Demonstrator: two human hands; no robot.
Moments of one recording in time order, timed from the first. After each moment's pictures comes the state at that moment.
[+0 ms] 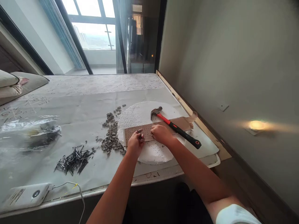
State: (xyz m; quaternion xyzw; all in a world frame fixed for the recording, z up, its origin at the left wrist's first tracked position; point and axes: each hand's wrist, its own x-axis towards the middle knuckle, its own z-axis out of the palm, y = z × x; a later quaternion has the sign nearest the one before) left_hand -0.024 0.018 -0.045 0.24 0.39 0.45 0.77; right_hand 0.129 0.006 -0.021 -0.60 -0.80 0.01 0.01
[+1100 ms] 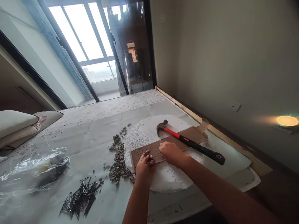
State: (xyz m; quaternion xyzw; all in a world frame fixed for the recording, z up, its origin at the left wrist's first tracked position) left_hand -0.031 0.023 -0.057 0.21 0.40 0.46 0.76; right_hand 0.118 0.010 -0.027 -0.61 -0.79 0.05 0.02
